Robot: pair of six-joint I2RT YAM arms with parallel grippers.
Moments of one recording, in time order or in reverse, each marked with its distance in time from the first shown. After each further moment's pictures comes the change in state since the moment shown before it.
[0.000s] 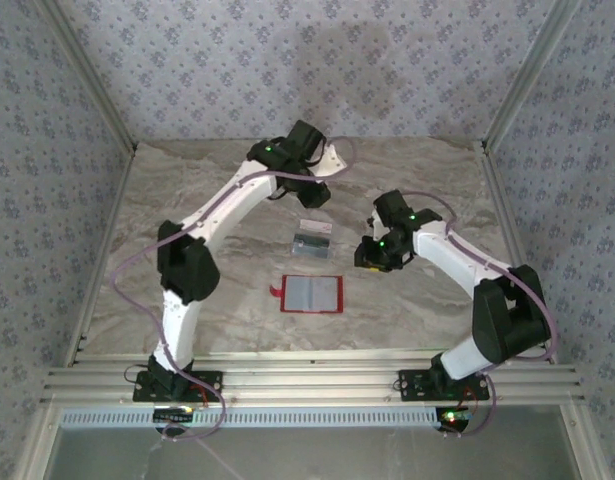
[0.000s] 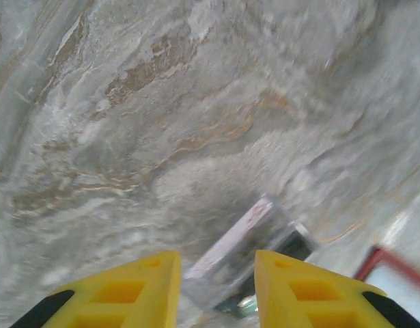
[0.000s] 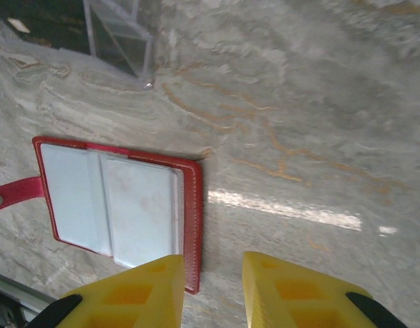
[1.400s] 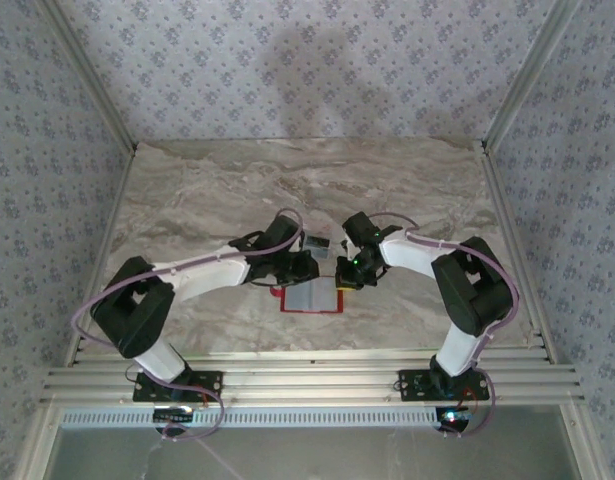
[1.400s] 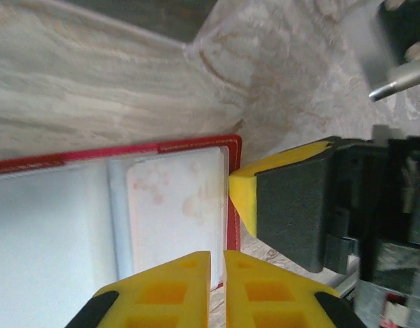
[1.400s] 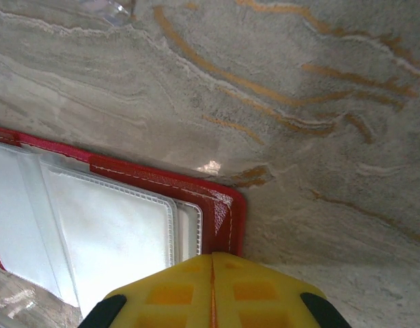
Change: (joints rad) left arm -0.156 -0.401 -1.081 0.710 0.179 -1.201; right arm 0.138 0.214 -0.071 0.217 -0.032 0.090
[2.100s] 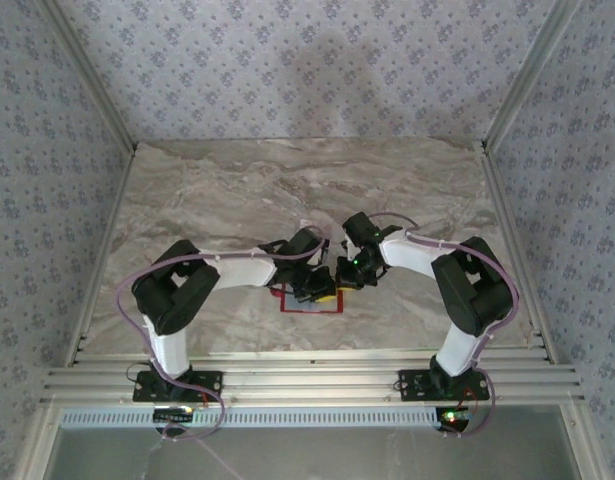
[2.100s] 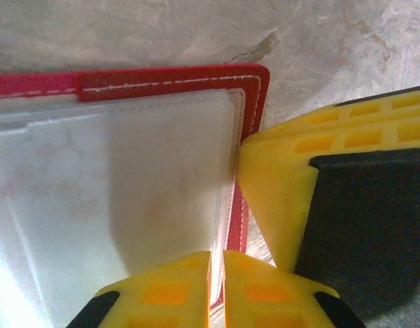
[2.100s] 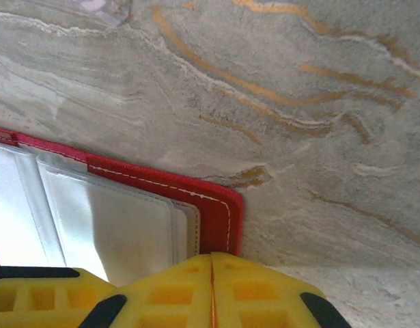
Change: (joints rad) left arm -0.052 0.209 0.060 0.061 0.167 -0.067; right arm 0.000 0.000 0.000 -0.001 0.001 -0.001
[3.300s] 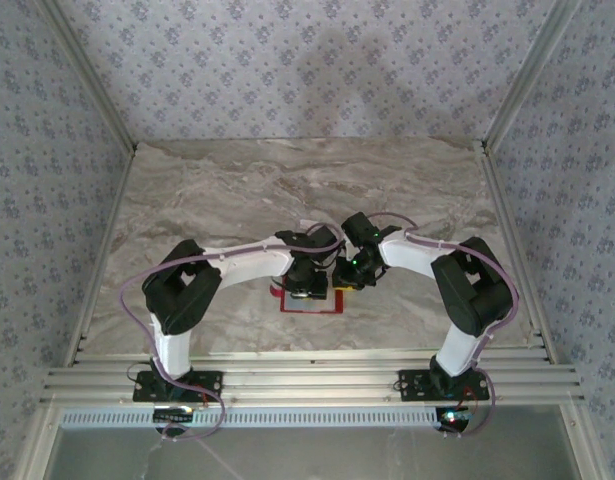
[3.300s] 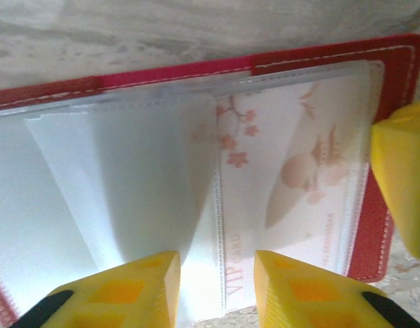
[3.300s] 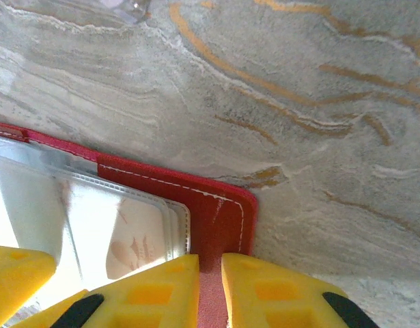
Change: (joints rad) left arm -0.076 0.050 0.284 -0.610 -0.404 0.238; right arm 0.005 0.000 0.001 0.004 -0.001 -0.003
